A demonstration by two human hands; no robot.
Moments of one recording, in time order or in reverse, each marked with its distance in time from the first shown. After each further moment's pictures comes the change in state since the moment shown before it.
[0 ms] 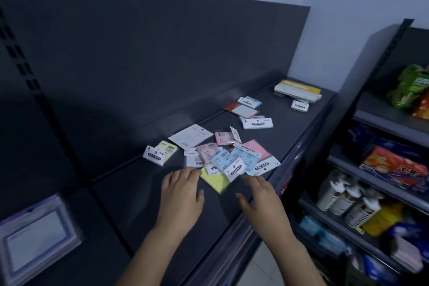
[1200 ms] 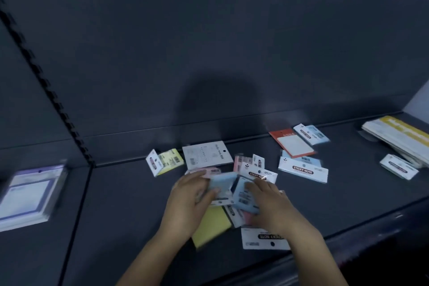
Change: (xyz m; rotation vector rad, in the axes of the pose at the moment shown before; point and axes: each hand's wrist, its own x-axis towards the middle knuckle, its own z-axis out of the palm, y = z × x) left_hand 0.094 0.051 0.055 -0.398 0.363 -0.333; right_hand 0.201 0.091 0.007 -0.261 -0.661 -0.487
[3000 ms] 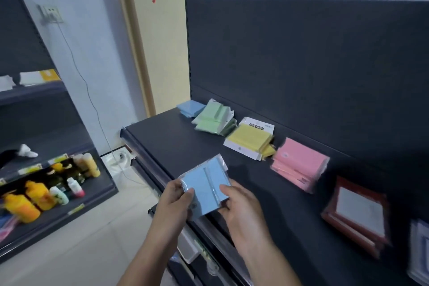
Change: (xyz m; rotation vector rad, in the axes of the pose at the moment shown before) left_hand -0.369 -0.165 -0.475 -0.486 1.264 -0.801; right_hand -0.086 -0.688 0.149 1.536 -0.917 -0.354
